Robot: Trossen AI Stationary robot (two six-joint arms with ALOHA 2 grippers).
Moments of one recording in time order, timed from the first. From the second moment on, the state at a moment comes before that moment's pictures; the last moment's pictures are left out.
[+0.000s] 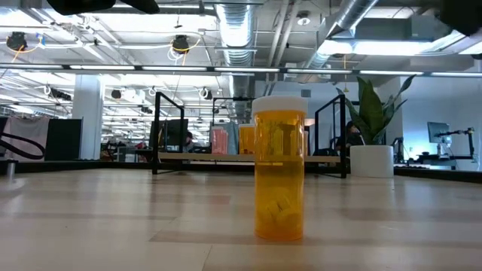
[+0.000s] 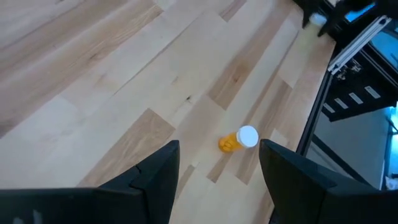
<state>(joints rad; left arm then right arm) -0.66 1.64 1.29 -0.60 -0.54 -1.24 0.65 1.59 1.06 -0.70 -0.36 1.11</state>
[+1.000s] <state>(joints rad) -0.34 1.63 1.29 -0.86 -0.31 -0.94 -0.14 1.67 1.49 -1.17 -0.06 0.20</state>
